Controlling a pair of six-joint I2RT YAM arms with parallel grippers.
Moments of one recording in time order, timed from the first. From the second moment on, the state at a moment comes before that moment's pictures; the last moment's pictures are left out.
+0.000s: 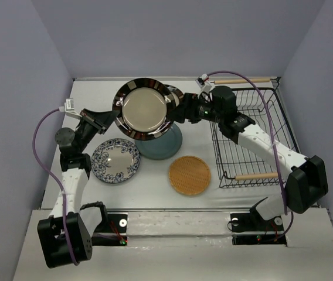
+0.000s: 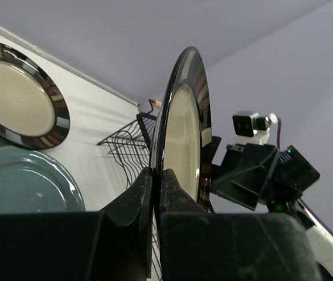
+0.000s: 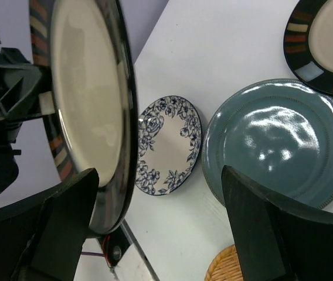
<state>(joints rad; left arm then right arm) 0.19 0.99 0.52 0.69 0.71 -1.21 0.56 1.46 1.21 0.01 -0.46 0.63</state>
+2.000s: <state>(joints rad) -0.35 0.45 0.54 -0.13 0.55 -0.48 -0.12 1.35 1.23 -0.25 0.26 -0.13</state>
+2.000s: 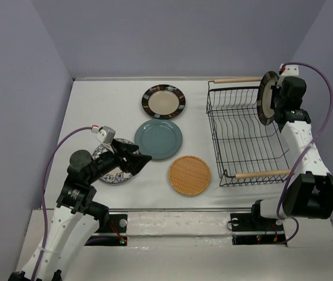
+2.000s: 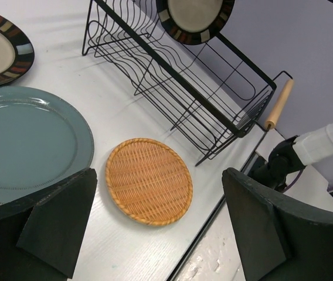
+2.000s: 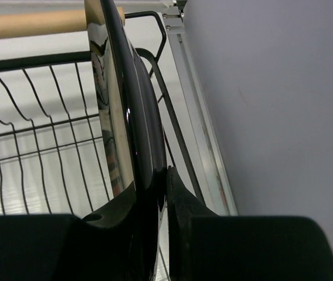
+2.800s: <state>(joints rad) -0.43 0.46 0.54 -0.16 0.52 -0.47 -0.14 1.36 1.12 -0.20 0.26 -0.34</state>
